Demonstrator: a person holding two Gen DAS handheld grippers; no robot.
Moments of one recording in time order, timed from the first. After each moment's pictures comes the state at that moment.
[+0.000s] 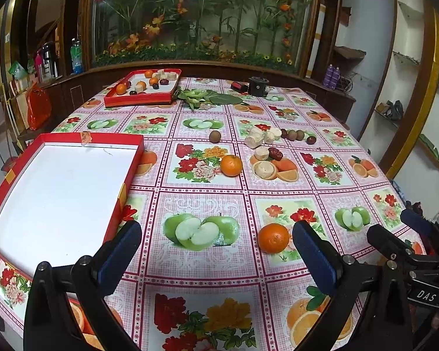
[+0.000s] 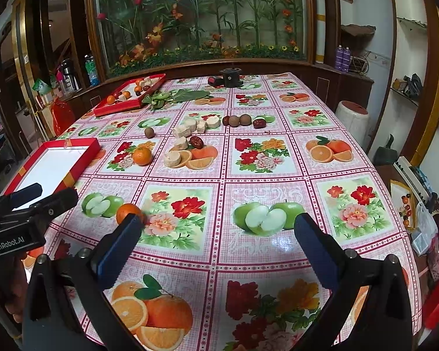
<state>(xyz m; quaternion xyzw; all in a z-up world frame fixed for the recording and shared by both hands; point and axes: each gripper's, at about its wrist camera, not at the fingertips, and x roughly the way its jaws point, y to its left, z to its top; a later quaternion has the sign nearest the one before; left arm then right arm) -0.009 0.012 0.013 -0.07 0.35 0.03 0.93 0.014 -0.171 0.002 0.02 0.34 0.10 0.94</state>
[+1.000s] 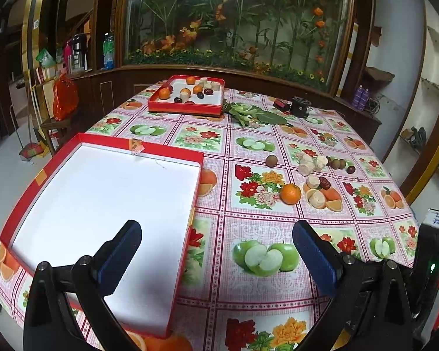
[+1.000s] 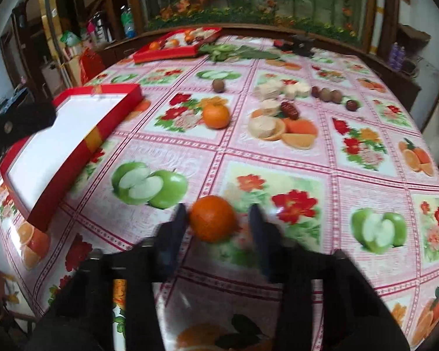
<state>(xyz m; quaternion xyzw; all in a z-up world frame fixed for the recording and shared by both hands) -0.002 0.079 0.025 -0.10 0.33 0.10 0.93 0.057 -0.059 -0.043 -0.05 0.41 0.19 0.89</state>
